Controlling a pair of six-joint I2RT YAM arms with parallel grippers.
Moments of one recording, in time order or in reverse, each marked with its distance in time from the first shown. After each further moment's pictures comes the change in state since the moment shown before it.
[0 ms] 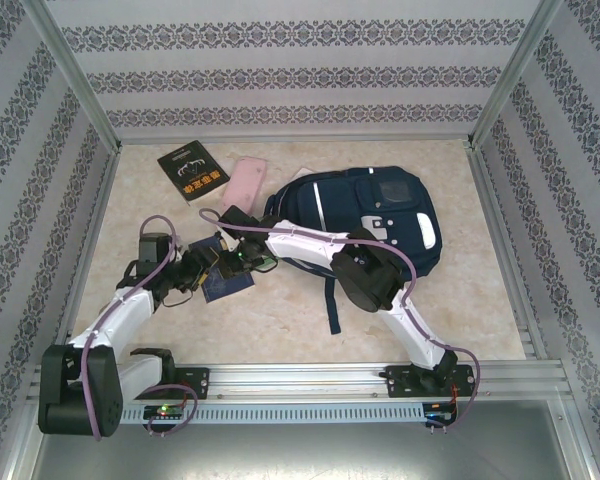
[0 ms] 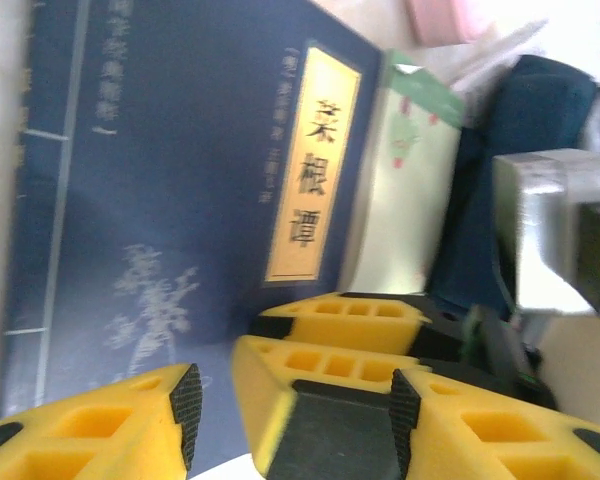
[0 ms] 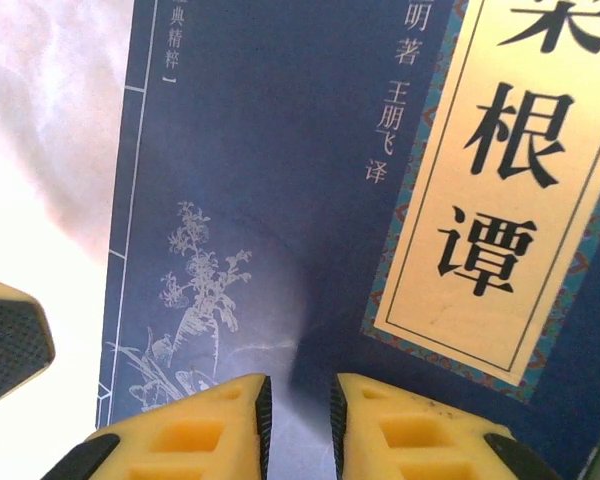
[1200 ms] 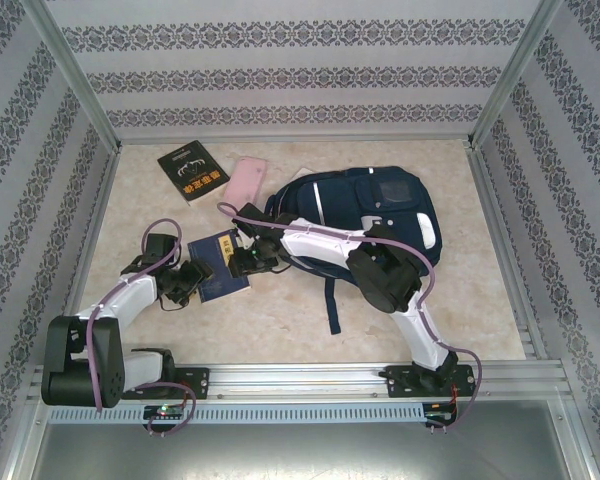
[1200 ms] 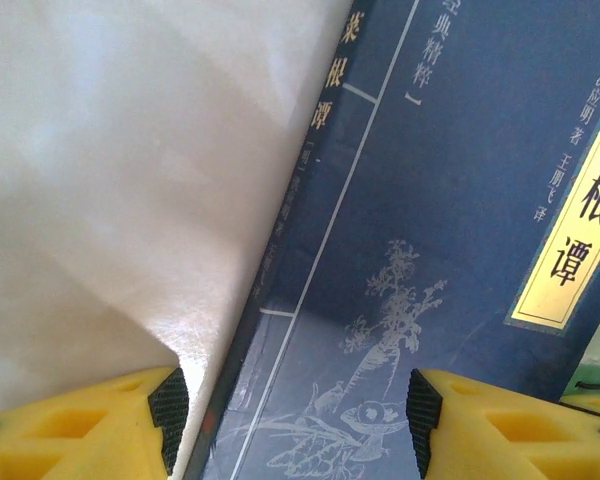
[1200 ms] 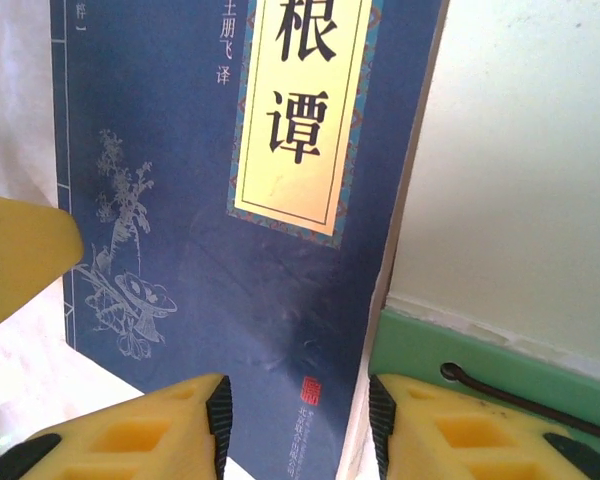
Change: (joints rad) left arm 0.001 0.146 0.052 -0.193 -0.173 0.086; right arm -0.037 -0.130 -0.171 0.016 -0.005 0.098
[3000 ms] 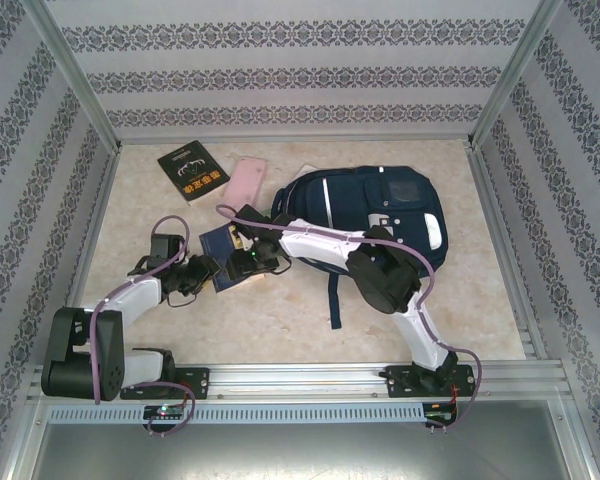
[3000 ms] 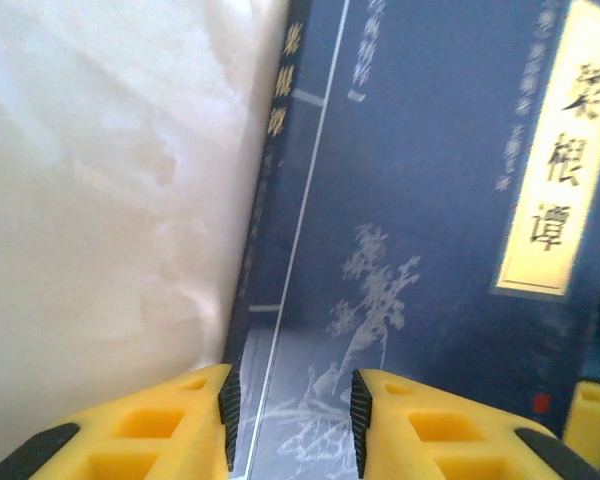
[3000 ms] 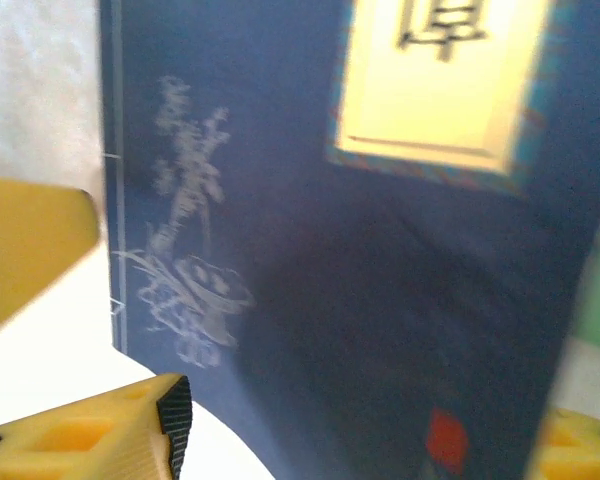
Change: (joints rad) left arm -0.040 0.036 -0.040 0.236 0.093 -0.015; right arm 0.005 -0.014 -0.004 -0.043 0.056 0.005
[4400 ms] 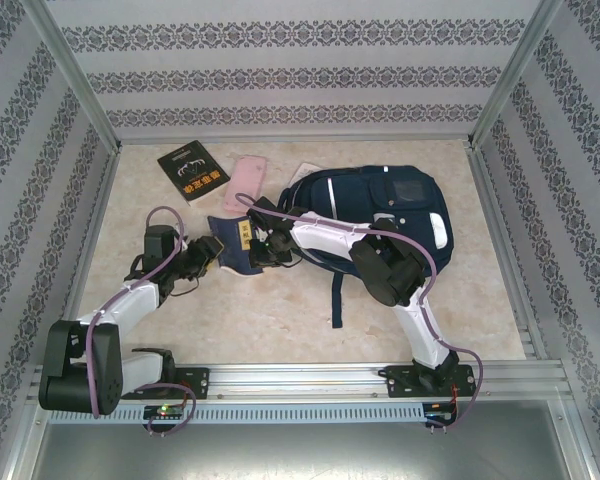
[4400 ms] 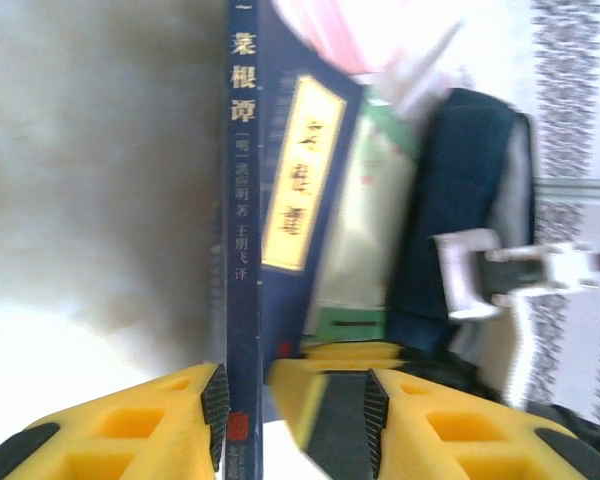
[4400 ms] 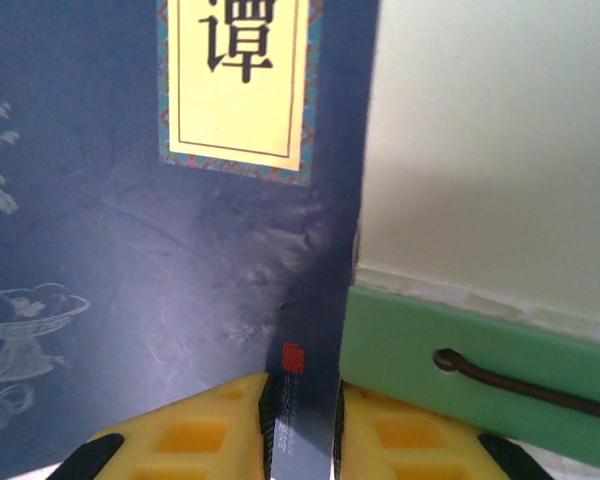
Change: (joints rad) left arm 0.000 -0.068 -0.014 0.260 0.140 -0.136; right arm -0.078 0.023 -0.031 0.026 -0.018 0.077
